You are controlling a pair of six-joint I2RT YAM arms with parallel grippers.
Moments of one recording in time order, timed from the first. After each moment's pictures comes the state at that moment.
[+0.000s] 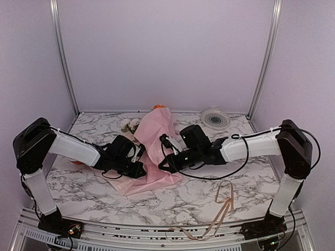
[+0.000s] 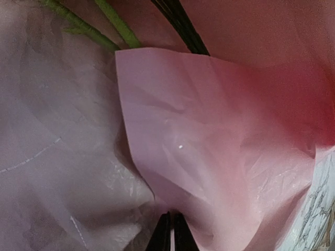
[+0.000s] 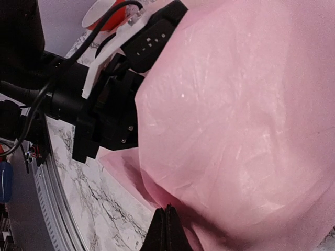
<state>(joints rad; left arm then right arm) -0.76 1.80 0.88 0.00 0.22 -0.40 0.87 1.78 1.06 0.01 -0.38 0.39</state>
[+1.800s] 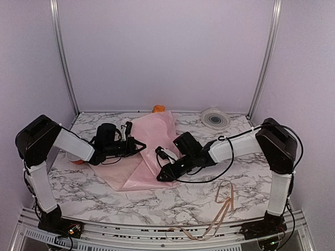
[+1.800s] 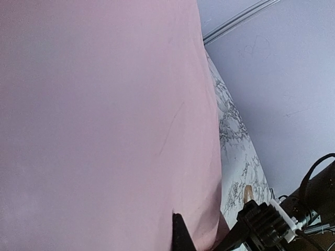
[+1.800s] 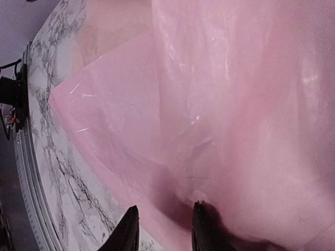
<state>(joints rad) -0.56 1.88 0.82 0.65 0.45 -0.72 0.86 1.97 1.14 -0.06 -0.48 0.28</state>
